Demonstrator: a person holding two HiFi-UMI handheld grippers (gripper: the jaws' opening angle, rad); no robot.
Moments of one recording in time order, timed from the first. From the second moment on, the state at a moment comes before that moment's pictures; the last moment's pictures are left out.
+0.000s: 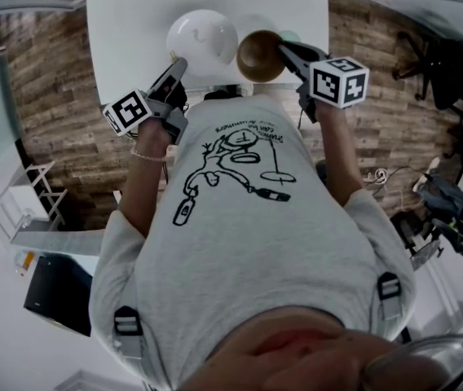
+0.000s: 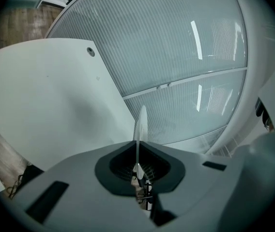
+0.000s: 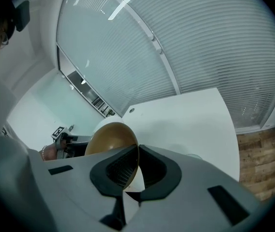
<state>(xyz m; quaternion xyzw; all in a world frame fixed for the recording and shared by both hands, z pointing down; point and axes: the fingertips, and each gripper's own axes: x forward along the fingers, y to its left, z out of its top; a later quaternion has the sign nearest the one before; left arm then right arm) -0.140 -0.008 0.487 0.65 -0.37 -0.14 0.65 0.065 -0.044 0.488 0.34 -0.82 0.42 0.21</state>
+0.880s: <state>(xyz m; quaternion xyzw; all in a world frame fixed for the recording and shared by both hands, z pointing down) -0.148 -0.016 0.490 0.65 -0.39 -0.14 0.64 0.064 -0.035 0.559 0.35 -0.78 0.46 0.24</state>
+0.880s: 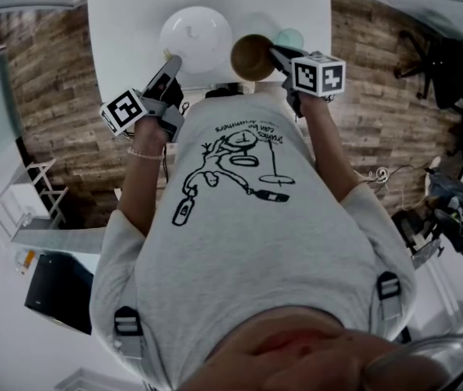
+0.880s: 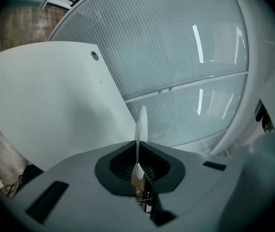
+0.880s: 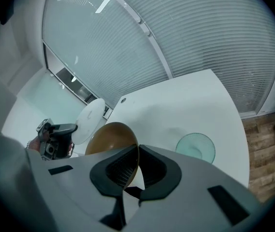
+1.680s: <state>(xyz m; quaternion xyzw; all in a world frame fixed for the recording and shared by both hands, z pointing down) -0.147 -0.011 0.483 0.65 -0.38 -0.15 0.64 0.059 -0.029 0.621 0.36 -0.75 0.47 0.27</state>
